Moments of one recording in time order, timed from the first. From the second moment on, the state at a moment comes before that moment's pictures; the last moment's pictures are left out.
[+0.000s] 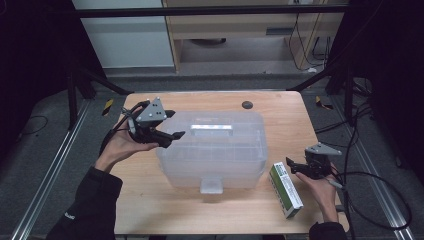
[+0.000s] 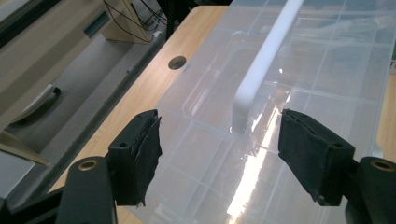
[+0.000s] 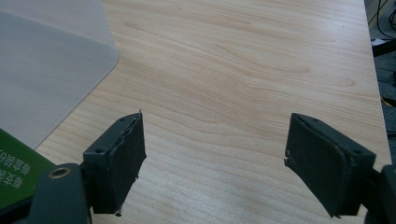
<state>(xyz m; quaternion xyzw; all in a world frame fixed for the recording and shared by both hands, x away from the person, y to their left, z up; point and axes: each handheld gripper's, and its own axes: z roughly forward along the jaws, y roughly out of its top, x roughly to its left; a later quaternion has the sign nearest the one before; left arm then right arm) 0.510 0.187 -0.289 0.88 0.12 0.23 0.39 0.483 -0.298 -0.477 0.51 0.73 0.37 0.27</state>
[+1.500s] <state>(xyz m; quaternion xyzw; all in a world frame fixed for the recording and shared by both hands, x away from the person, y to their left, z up) 0.499 0.129 -0.284 0.91 0.06 0.28 0.28 0.485 -0.295 -0.479 0.51 0.75 0.35 0.25</state>
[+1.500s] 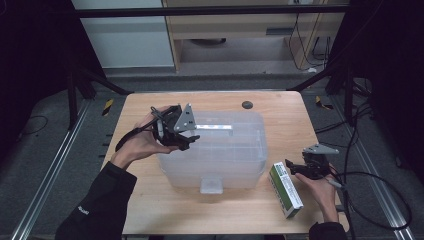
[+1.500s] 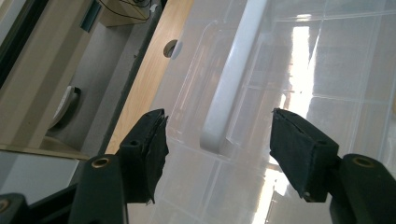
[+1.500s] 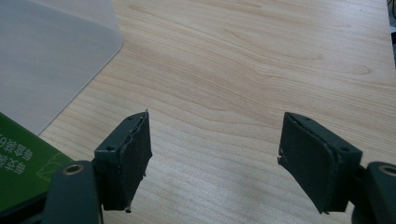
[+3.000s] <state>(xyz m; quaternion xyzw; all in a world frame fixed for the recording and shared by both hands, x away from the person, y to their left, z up) 0.508 0.096 -0.299 0.93 0.04 0.32 0.19 0.485 -0.293 -0.479 0.50 0.75 0.35 0.23</state>
